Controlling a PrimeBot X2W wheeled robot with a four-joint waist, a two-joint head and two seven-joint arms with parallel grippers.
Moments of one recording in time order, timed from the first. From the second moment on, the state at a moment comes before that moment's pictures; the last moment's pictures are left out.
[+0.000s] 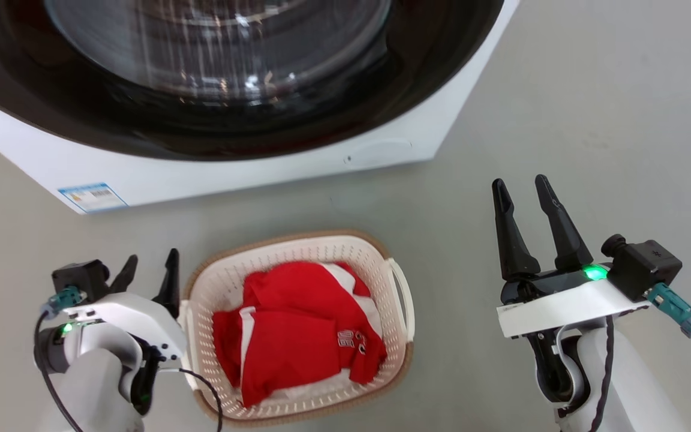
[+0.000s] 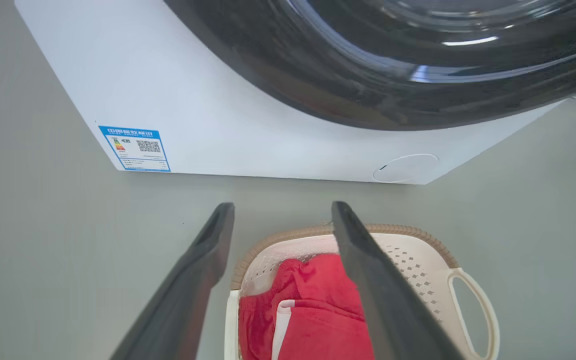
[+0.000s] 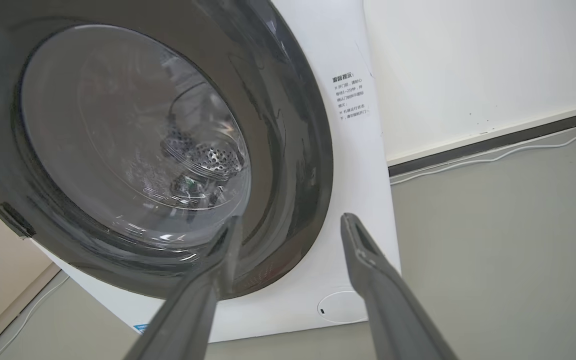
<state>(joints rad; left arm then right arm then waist) -0.51 0.21 -0.17 0.90 -0.51 -0.12 -0.26 -0.30 -0.05 0.13 0.22 0.39 0.12 -0.25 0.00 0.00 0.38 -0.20</state>
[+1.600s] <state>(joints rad) -0.06 0.04 0.05 0.25 -0.26 -0.12 -0.26 -0.12 -0.09 0.06 0.23 0.33 0.12 -0.25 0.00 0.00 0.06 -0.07</state>
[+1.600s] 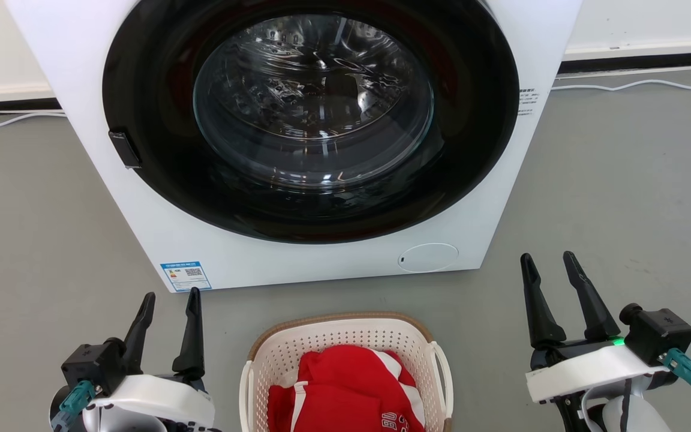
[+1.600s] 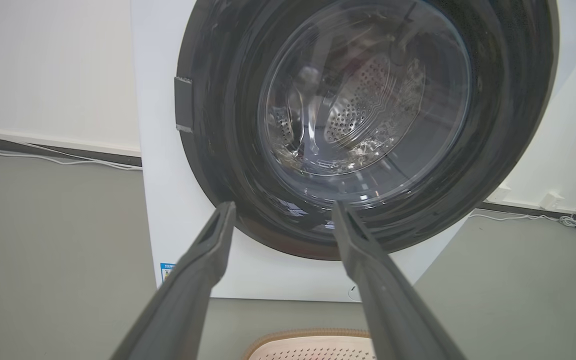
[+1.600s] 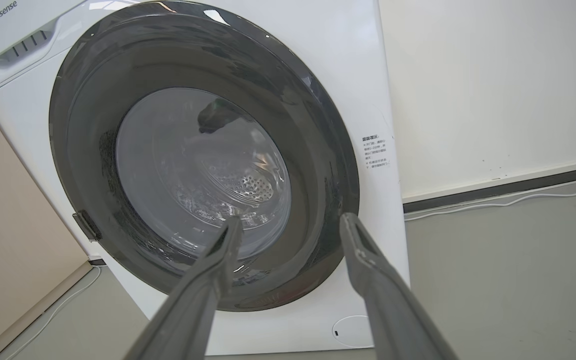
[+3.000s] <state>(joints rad) -0.12 0.04 0.03 0.30 -0.29 -0.12 -0.26 -0.16 -0.08 0.07 0.24 0.33 0.12 -0.25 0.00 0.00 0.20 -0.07</state>
